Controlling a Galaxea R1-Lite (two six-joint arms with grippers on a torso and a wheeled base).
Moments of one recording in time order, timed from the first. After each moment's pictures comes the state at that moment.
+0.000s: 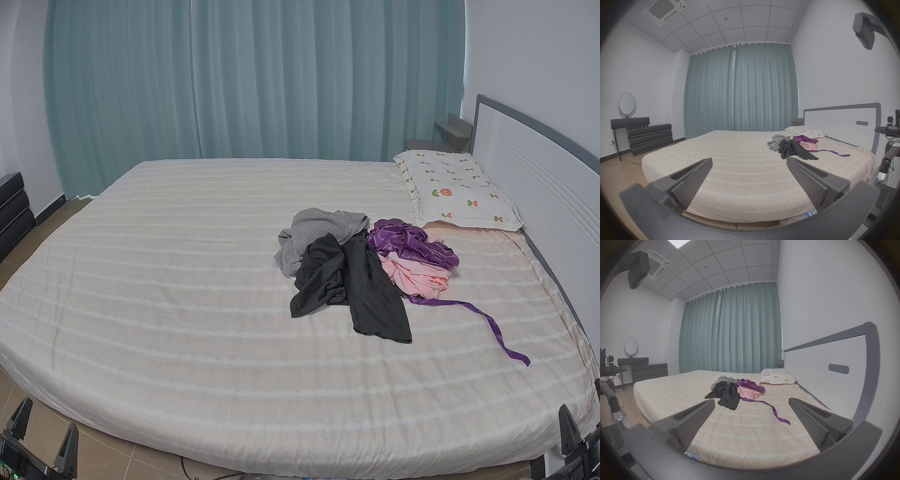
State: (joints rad) left arm 0.00 0.02 -0.02 0.00 -0.02 0.00; right arm 0.01 0.02 -0.02 -0.01 0.02 -0.02
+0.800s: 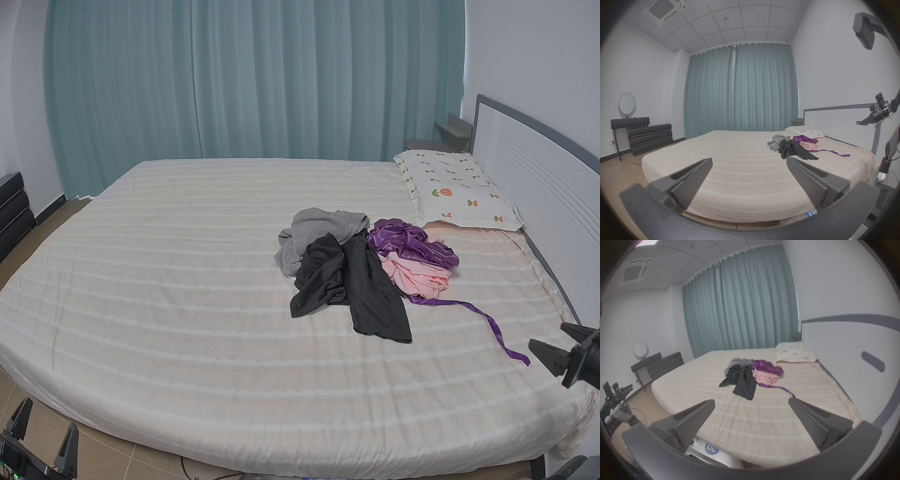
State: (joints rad) left arm 0.00 0.02 -0.02 0.00 -0.02 0.00; right arm 0.08 0.88 -0.29 -0.24 0.13 0.05
